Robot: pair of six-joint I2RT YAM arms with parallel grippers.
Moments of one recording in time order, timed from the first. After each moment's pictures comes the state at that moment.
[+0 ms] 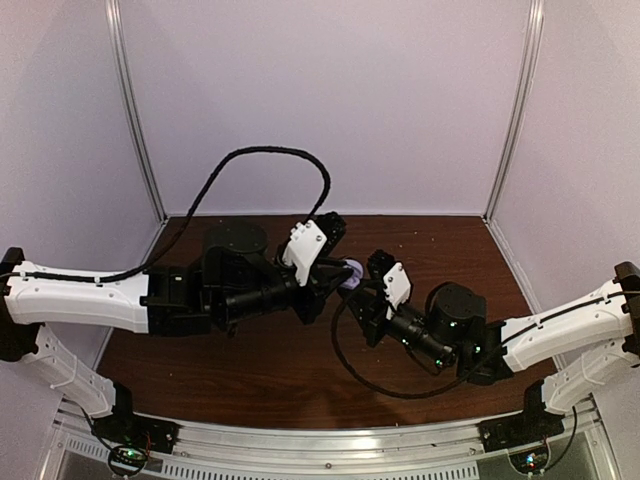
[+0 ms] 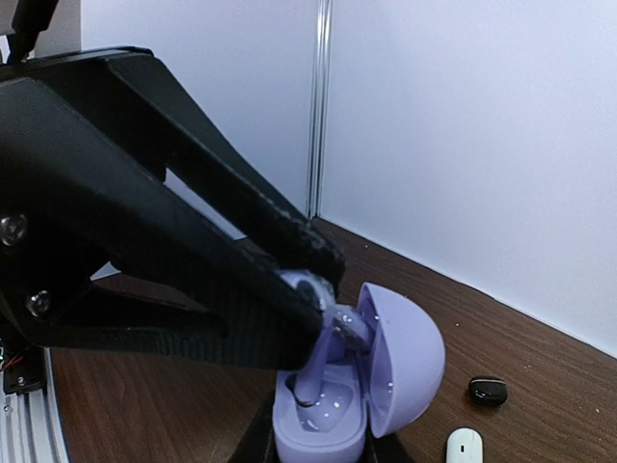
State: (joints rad) left arm -1.26 1.41 1.09 0.11 -0.25 0.05; right arm 1.22 1.35 0.59 0.80 0.38 -0.04
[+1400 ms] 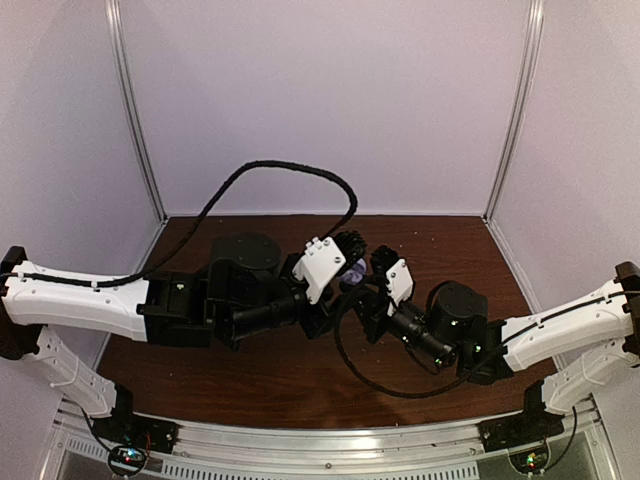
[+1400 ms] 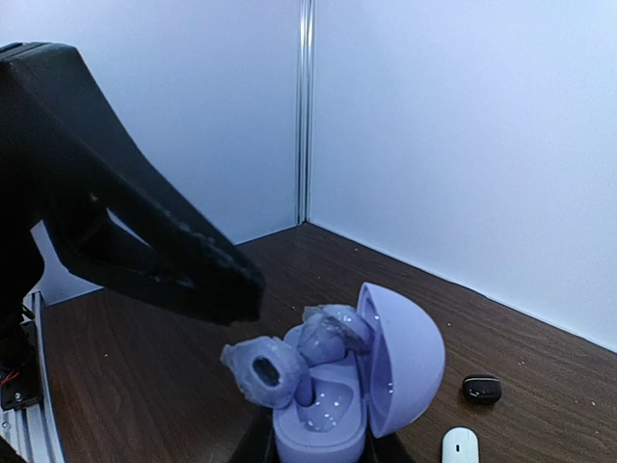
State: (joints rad) left arm -1.36 1.44 1.15 0.03 -0.38 0.16; right arm 1.22 1.35 0.60 0.80 0.42 -0.03
